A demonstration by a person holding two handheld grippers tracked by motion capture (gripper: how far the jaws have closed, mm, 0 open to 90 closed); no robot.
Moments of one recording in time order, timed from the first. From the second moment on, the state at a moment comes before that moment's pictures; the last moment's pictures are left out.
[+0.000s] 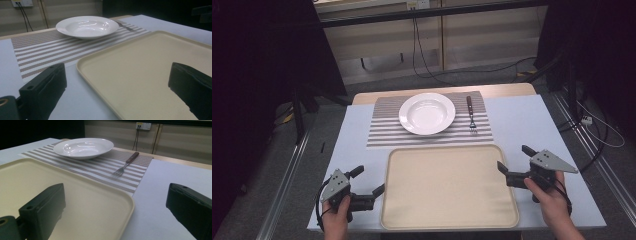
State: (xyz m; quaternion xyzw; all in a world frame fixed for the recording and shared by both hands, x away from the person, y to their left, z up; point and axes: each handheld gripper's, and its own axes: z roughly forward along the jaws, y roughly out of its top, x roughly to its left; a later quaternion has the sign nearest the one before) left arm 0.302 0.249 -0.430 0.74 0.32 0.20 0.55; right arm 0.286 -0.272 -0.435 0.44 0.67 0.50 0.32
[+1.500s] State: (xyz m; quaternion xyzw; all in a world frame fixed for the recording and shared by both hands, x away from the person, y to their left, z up) left arm 0.304 0.249 -0.431 0.74 0.32 0.19 0.56; right arm 0.399 -0.256 -0.419 0.47 0.68 0.46 0.33
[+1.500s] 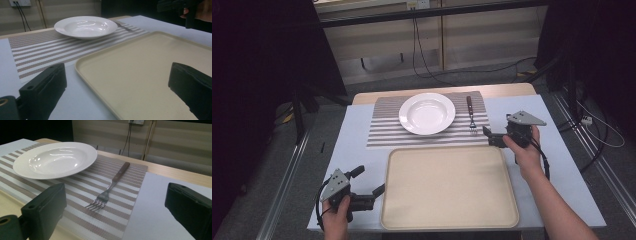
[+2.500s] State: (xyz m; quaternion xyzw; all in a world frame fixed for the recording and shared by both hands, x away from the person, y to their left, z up) left arm 0.307 0.247 -0.431 0.74 0.31 0.19 0.57; right arm 0.447 -0.249 -0.425 0.49 0.69 0.44 0.31
